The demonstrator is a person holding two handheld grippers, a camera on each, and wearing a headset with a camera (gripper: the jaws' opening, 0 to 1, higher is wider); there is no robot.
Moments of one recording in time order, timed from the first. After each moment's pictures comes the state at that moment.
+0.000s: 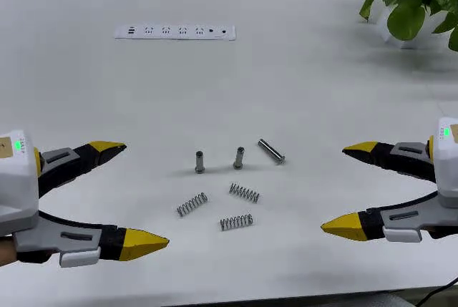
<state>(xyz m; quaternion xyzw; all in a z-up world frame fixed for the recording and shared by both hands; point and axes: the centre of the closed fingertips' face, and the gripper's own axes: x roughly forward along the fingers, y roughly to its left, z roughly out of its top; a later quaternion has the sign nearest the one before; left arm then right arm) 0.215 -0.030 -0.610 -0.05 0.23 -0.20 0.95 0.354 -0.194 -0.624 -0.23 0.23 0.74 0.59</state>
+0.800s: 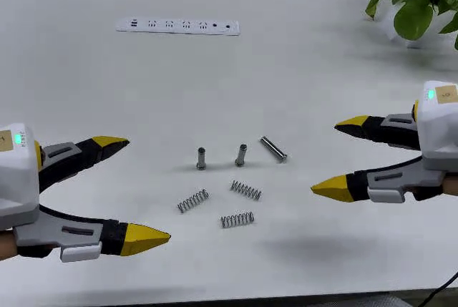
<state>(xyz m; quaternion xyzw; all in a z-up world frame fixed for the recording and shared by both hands) 0.216 -0.027 -0.611 -0.06 0.22 -0.20 0.95 0.385 -0.150 -0.614 -0.26 0.23 0.73 0.59</state>
